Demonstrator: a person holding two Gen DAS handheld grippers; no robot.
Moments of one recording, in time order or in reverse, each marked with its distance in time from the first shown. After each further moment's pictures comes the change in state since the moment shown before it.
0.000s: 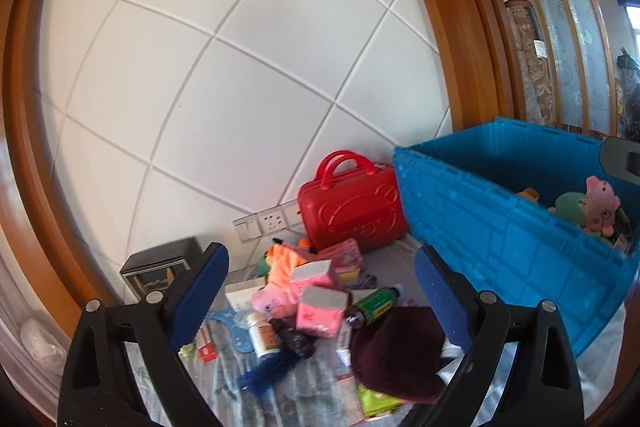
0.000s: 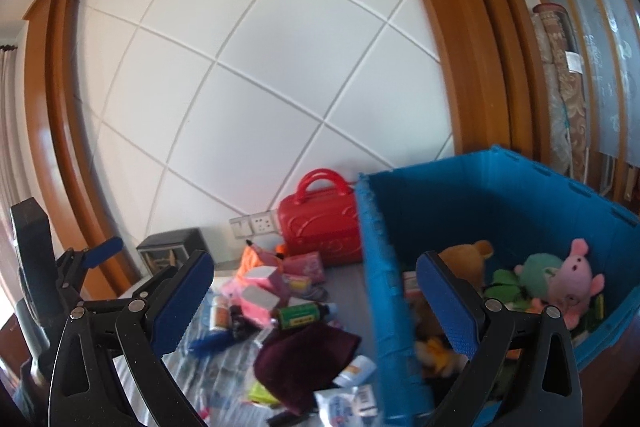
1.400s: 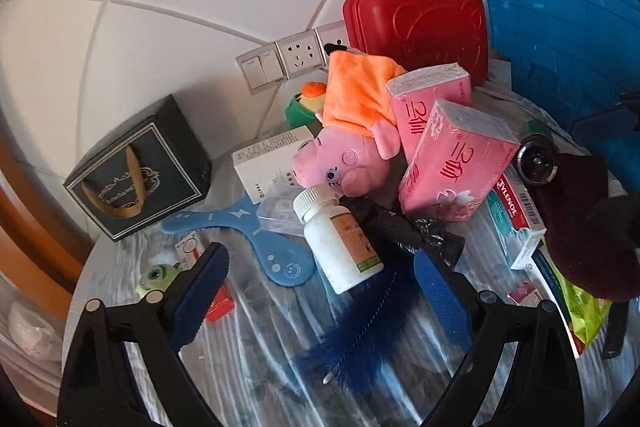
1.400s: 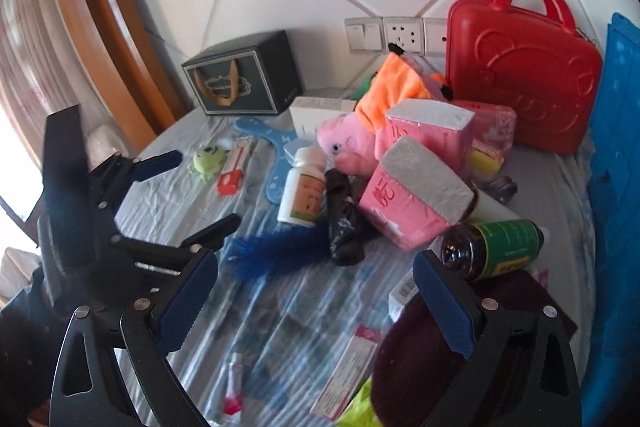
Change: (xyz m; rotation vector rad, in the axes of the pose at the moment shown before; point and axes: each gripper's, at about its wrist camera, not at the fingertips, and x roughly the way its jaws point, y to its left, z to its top) left arm 0.264 0.131 -0.200 0.047 0.382 -0.076; right arm 0.335 0.140 -0.162 -0.222 0.603 0.297
